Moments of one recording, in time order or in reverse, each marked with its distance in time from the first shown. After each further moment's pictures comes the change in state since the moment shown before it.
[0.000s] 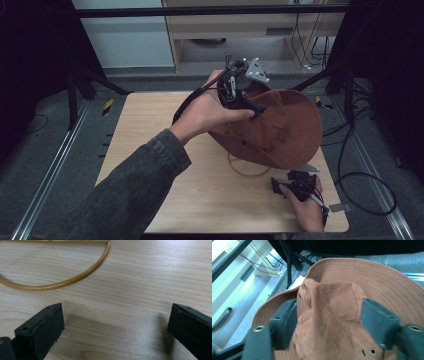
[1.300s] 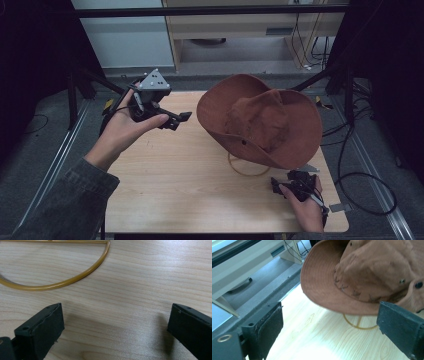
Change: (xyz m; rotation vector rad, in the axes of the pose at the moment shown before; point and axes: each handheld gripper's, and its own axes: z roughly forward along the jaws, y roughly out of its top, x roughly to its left) left arm 0.040 -0.149 -0.099 -0.029 0.161 -0.255; right arm 0.001 0.000 0.000 0.002 -0.001 0.008
